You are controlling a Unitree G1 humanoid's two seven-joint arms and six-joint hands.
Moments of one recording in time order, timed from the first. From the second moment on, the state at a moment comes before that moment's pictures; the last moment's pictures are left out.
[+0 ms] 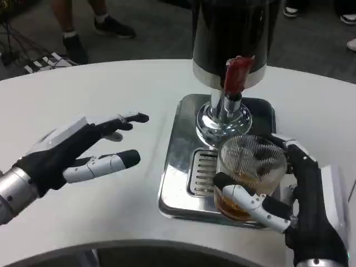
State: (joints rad) left arm -0.65 0.65 0.05 0.61 0.17 -0.67 -0.47; right arm -0.05 0.06 0.24 -0.41 -0.61 0.18 -0.35
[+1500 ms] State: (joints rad) left arm 0.03 0.69 0.16 -0.41 0.33 -0.30 -0.41; right arm 0.16 -0.06 0.25 -0.73 -0.61 0.18 -0.03
